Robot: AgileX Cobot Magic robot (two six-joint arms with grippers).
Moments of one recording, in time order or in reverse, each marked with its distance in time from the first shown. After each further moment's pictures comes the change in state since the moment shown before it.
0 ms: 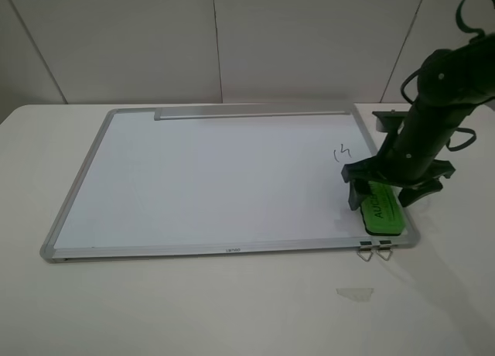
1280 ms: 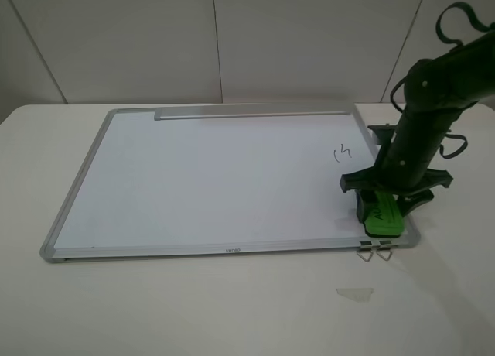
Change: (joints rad) left arm 0.000 0.000 0.000 0.000 0.000 0.000; right arm 0.002 0.077 -0.042 -0.012 0.094 0.022
